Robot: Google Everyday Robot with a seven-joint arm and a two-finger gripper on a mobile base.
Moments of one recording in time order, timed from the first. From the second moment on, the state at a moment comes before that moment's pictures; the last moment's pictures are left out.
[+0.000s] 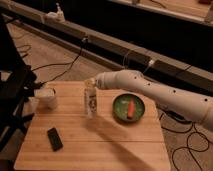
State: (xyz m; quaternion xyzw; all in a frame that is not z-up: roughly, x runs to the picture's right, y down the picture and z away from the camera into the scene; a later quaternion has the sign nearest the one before) arm -0.077 -0.051 0.750 0.33 -0.21 -0.73 0.56
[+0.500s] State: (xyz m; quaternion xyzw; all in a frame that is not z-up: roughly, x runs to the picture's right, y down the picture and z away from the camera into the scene) arm -0.117 -0.076 0.705 0.43 -0.18 -0.73 0.50
